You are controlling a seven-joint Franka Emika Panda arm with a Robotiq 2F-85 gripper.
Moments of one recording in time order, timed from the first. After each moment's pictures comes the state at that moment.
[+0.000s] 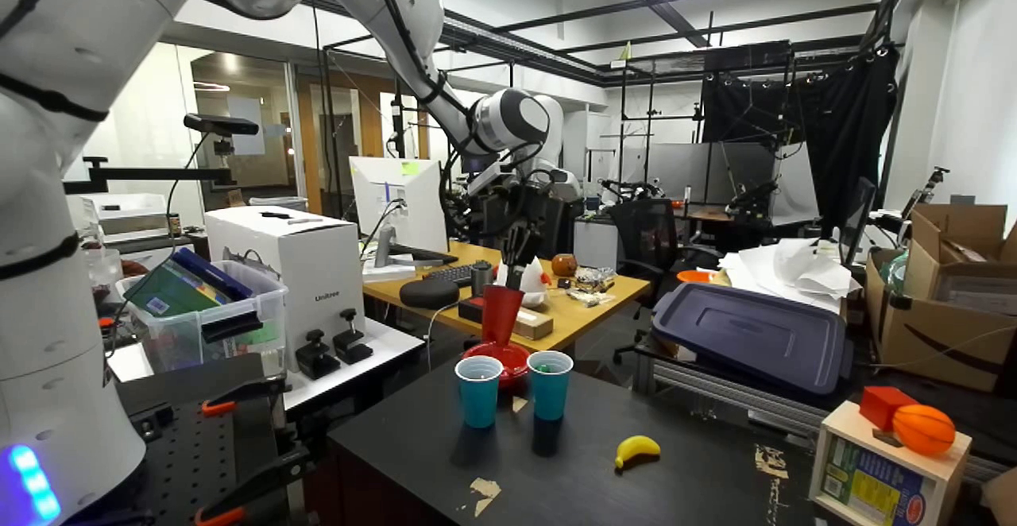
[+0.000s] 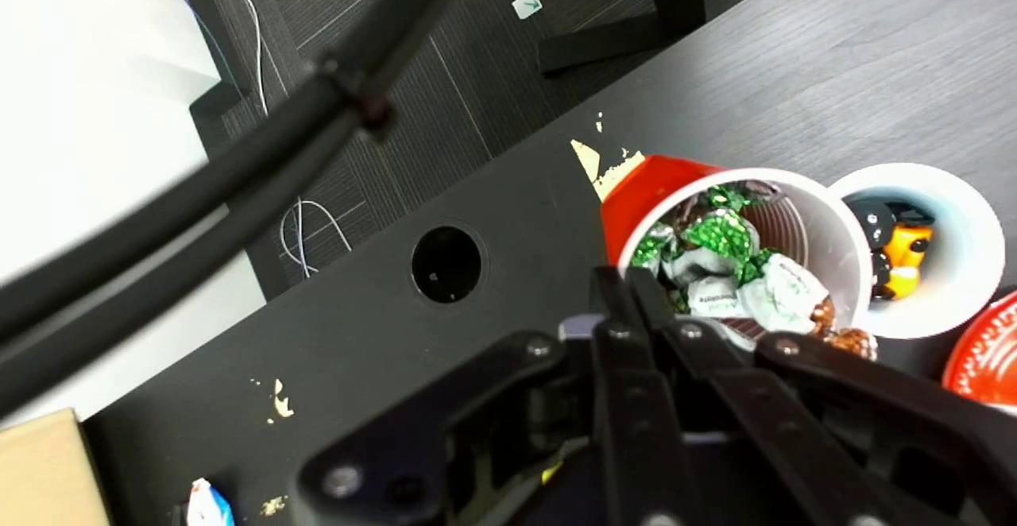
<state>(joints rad) 0.13 0.59 -0.06 -1.62 -0.22 1.78 0.36</state>
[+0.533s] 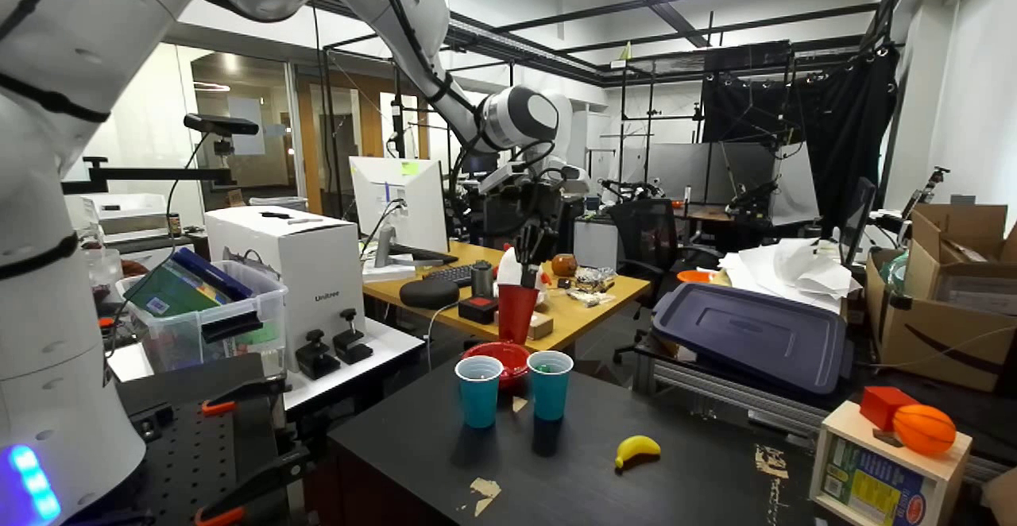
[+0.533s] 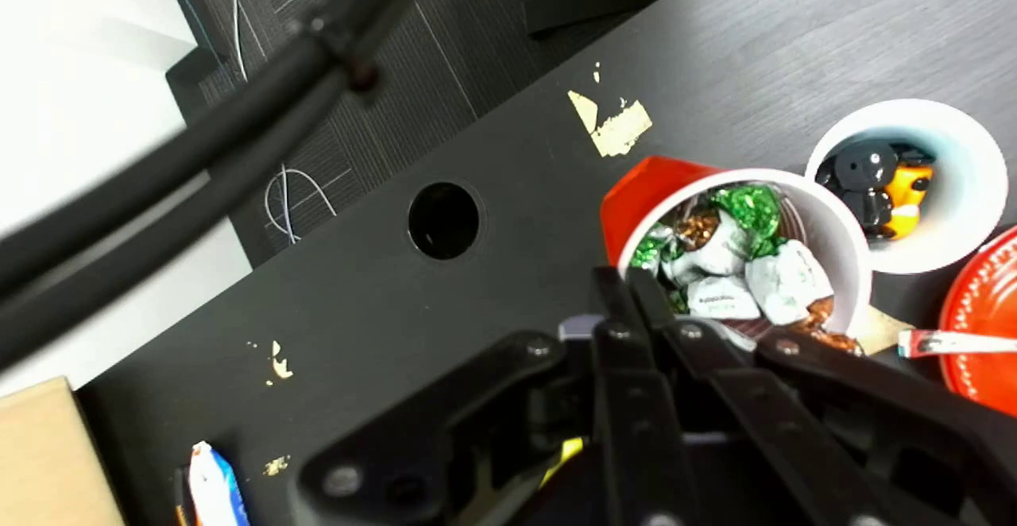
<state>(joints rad) 0.10 0.60 -0.07 -1.60 -0.21 1.82 0.34</state>
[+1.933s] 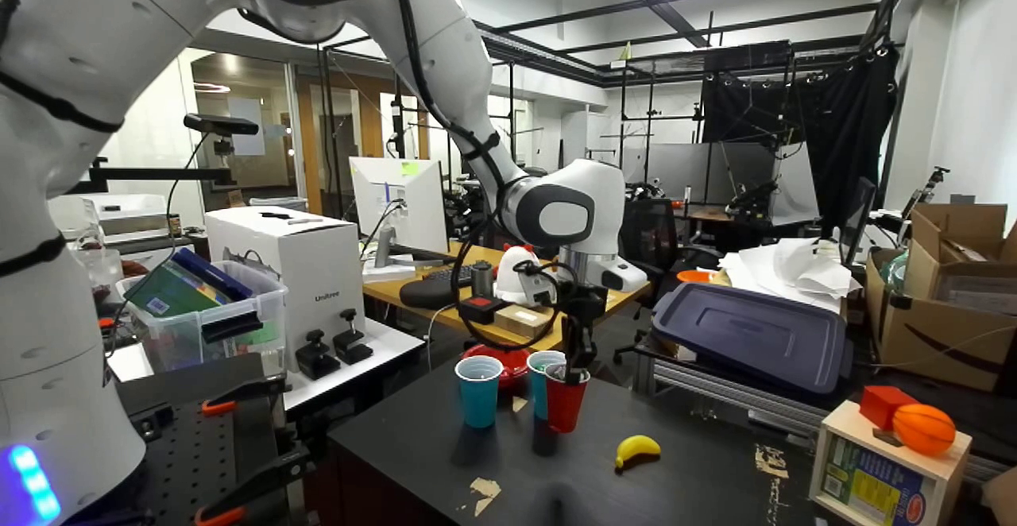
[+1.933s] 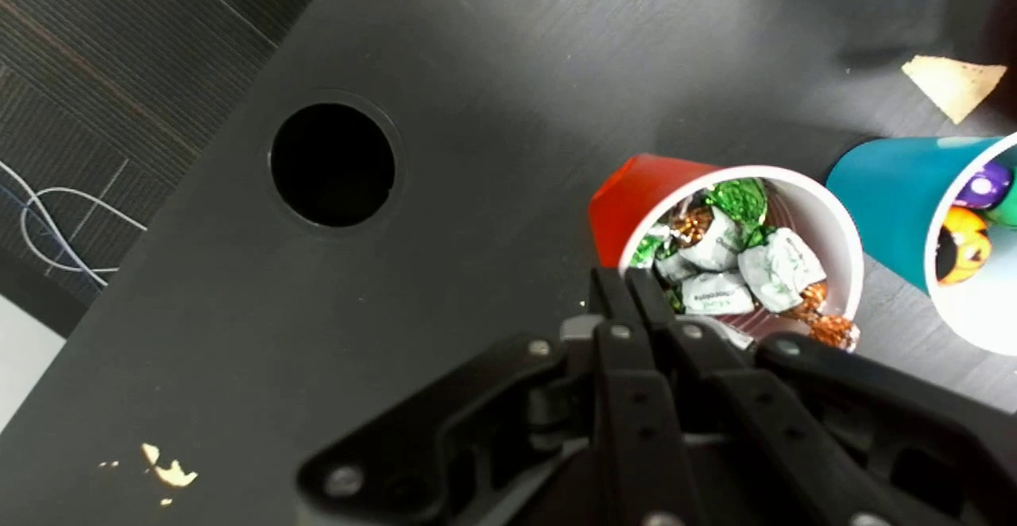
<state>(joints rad) -0.12 0.72 -0.09 -1.81 0.11 2.47 0.22</state>
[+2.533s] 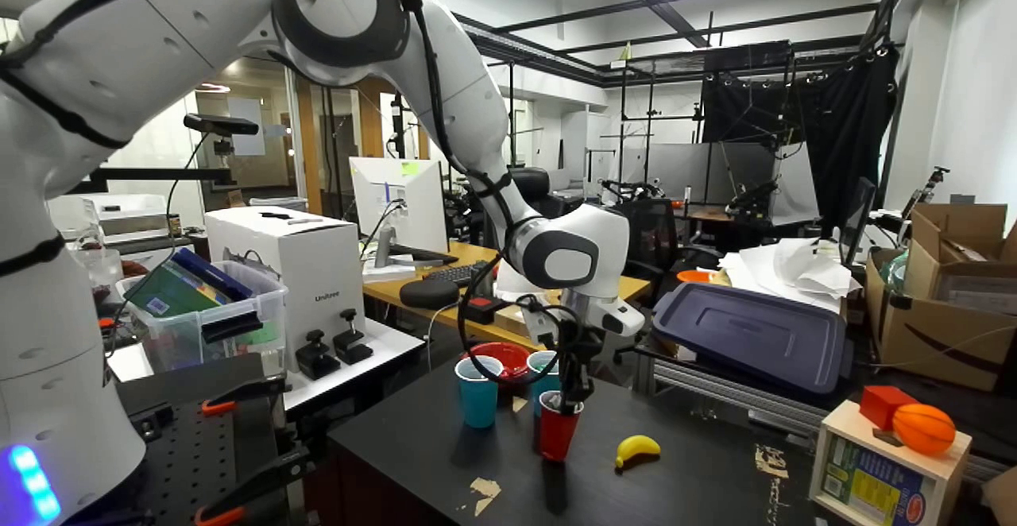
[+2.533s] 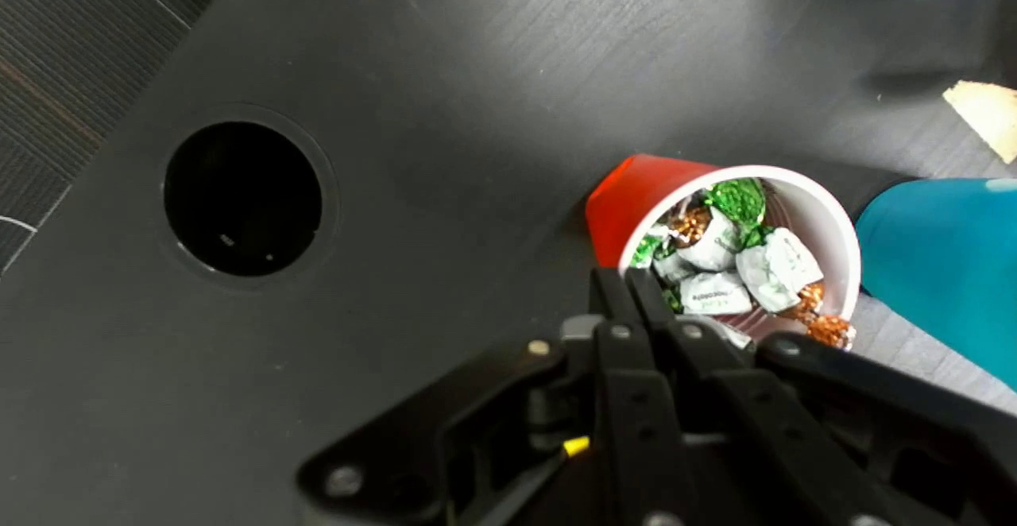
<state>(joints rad) -0.14 0.91 -0.05 -1.68 0.15 2.47 0.18</state>
